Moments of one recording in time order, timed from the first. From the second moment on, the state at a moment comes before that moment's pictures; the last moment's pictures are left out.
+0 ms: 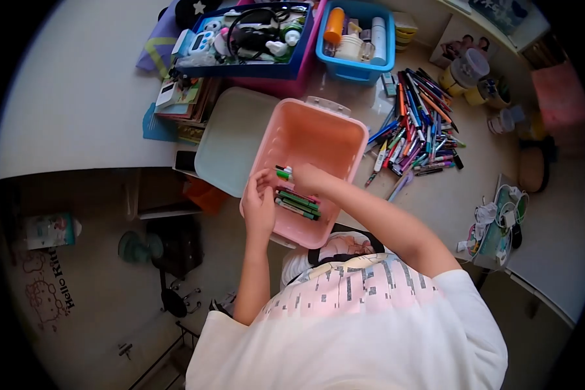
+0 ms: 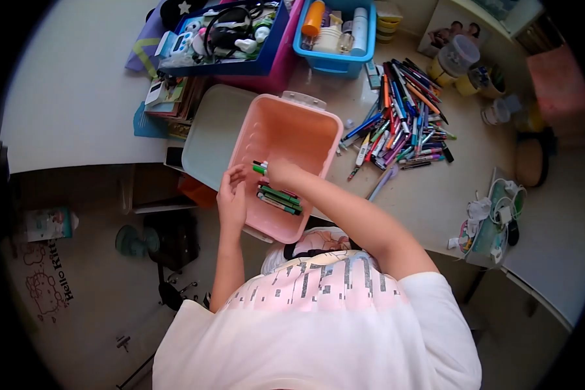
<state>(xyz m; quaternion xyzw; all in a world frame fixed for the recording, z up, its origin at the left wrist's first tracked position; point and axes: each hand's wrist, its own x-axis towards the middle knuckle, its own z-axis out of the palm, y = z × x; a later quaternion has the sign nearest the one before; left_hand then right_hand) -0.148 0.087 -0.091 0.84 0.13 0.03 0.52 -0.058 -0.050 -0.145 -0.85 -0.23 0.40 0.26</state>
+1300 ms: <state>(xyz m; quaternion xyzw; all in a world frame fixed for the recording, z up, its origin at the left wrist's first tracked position) -0.095 0.078 -0.168 0.84 -0.44 -0.29 -0.06 -0.176 -0.282 -0.247 -0.88 0.32 0.07 0.33</state>
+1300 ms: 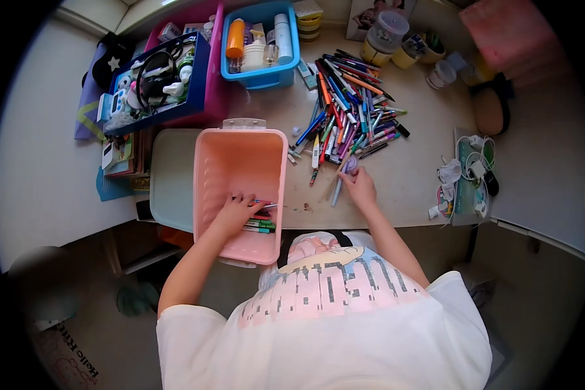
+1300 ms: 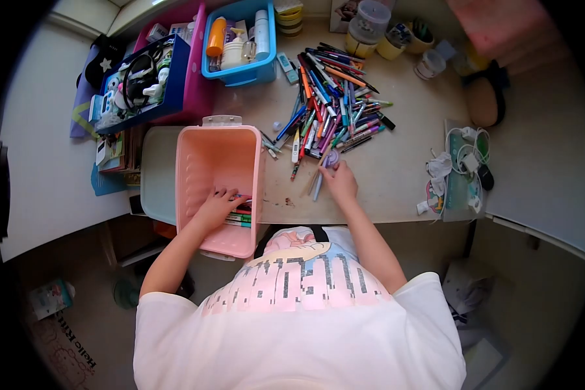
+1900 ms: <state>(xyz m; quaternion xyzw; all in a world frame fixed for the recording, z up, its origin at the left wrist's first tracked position) -0.092 0.096 -0.175 0.87 -0.35 -0.34 0.06 -0.193 -0.301 -0.273 -0.59 0.42 0.02 0.69</state>
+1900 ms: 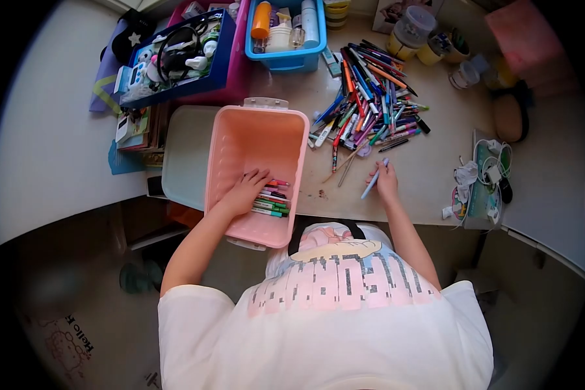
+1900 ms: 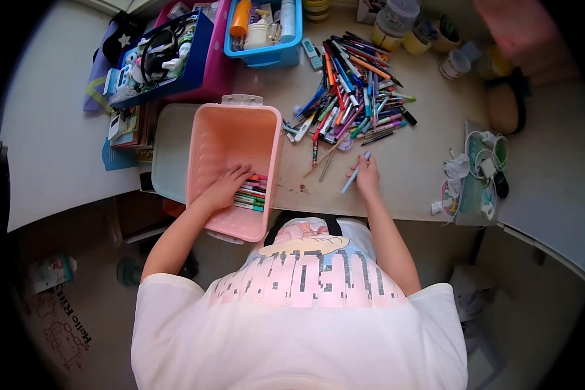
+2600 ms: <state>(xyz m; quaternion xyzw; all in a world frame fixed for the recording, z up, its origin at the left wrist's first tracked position) -0.091 0.096 -0.189 0.85 -0.32 -0.41 -0.01 -0.210 -0.306 -0.280 -0.57 0.39 0.11 0.71</state>
